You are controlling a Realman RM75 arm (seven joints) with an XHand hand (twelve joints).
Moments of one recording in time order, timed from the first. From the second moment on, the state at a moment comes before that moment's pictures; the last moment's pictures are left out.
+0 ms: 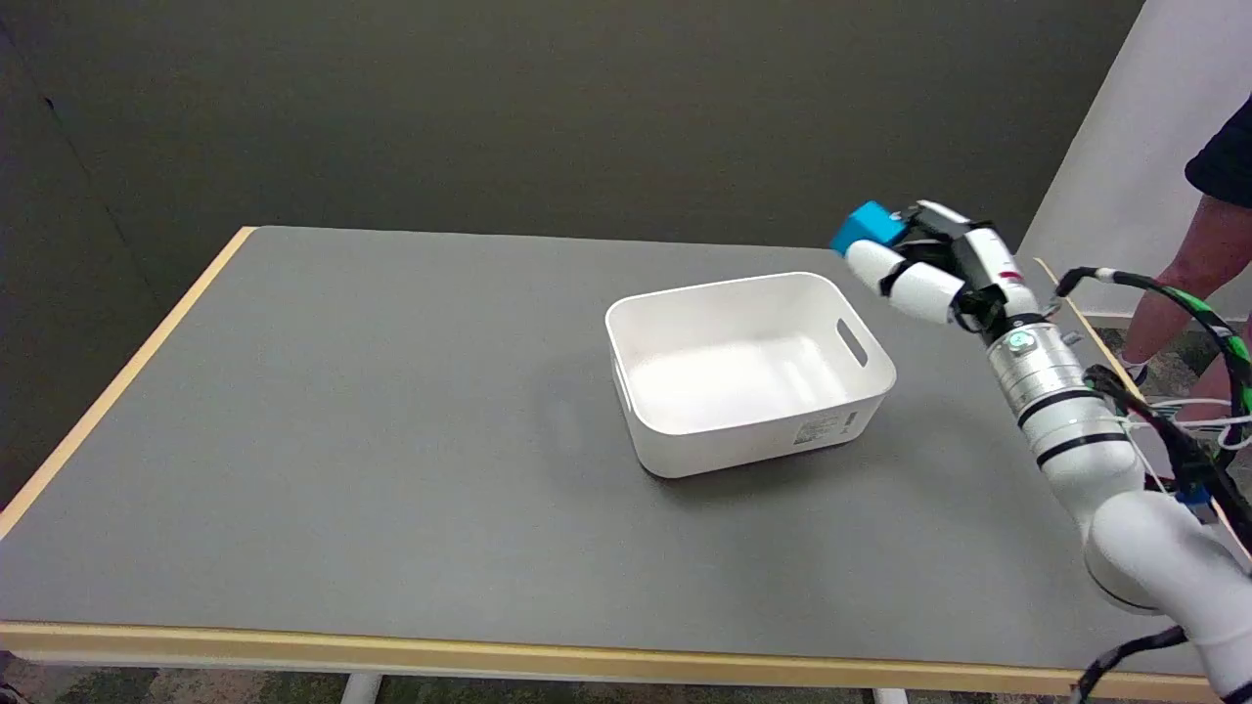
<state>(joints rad) -0.30 -1.00 1.69 -1.77 -1.48 0.39 -0.08</state>
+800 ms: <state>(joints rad) -0.29 -0.92 1.61 -1.75 -2.03 0.09 0.18</state>
